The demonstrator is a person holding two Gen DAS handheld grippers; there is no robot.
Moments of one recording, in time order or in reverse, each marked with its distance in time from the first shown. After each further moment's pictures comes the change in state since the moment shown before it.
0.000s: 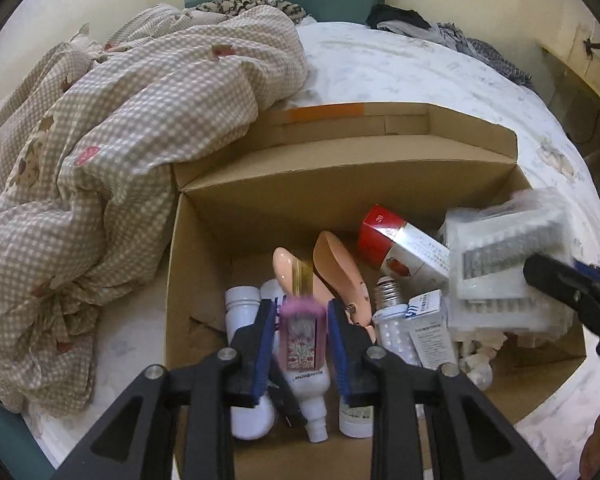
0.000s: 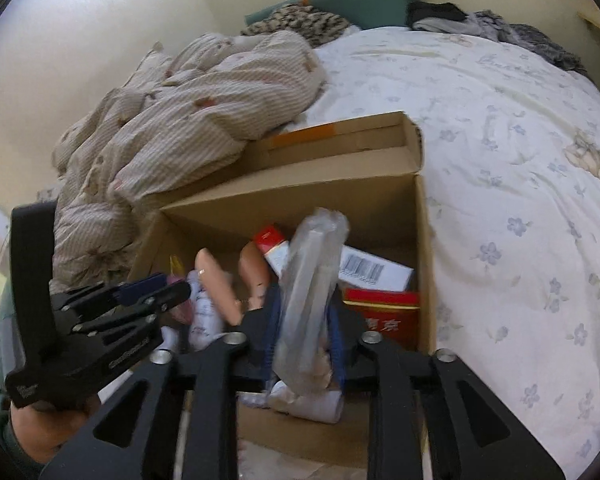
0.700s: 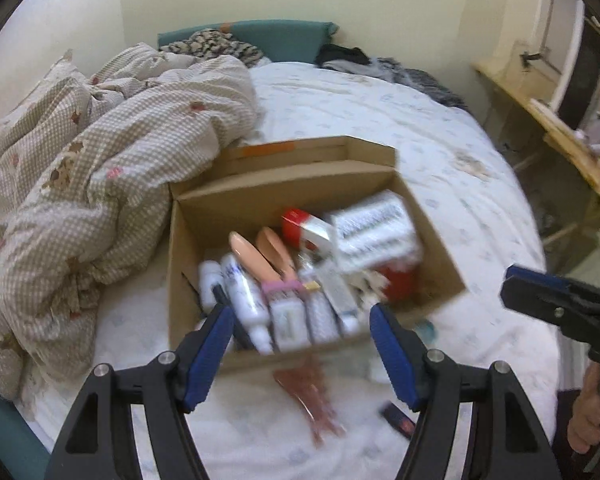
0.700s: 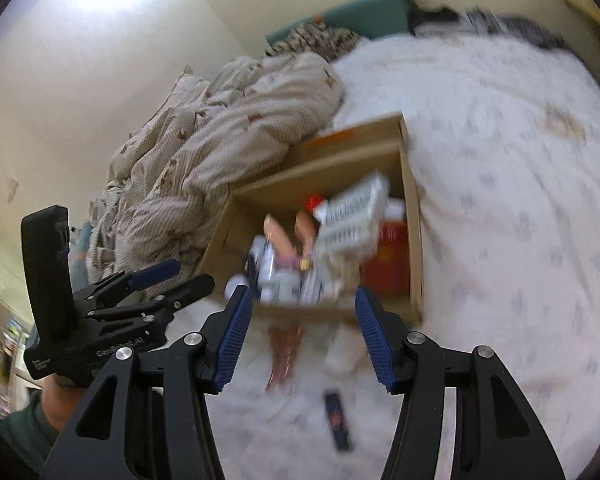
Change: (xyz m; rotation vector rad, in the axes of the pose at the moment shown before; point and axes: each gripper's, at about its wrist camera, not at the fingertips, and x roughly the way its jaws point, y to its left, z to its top) left arm -0.116 -0.019 -0.057 0.051 -0.122 -0.184; right arm -0.123 0.000 -0.069 0.068 -0.016 0.153
